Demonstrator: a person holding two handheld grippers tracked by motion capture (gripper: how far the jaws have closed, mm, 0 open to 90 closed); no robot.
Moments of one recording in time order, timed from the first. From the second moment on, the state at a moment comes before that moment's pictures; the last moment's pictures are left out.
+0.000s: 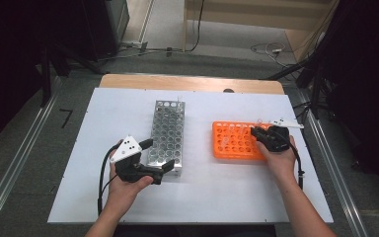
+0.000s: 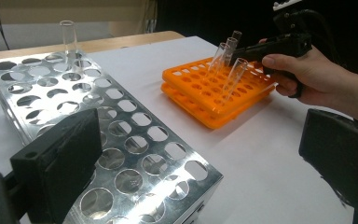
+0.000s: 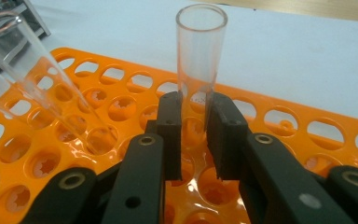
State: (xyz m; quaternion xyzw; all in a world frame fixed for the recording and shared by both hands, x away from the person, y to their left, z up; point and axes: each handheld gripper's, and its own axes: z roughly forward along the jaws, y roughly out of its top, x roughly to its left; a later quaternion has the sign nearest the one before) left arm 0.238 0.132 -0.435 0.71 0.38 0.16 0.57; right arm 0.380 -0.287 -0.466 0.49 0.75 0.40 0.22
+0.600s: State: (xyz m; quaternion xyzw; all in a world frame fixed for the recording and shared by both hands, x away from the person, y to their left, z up) left arm 0.237 0.128 -0.433 0.71 0.37 0.16 0.57; right arm 0.348 -0.295 -0.430 0.45 0.73 0.47 0.23
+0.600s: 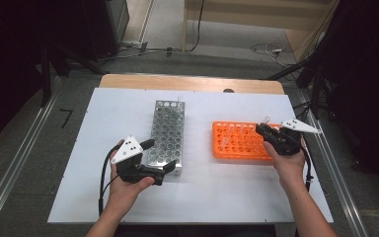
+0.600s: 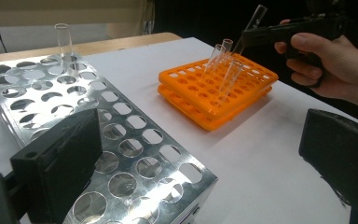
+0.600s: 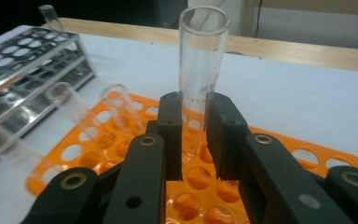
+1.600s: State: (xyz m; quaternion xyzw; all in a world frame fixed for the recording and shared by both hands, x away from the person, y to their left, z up) left arm 0.227 0.111 -0.426 0.72 0.34 0.16 0.58; right arm 0.265 -0.250 -0.420 0.33 0.78 0.51 0.16
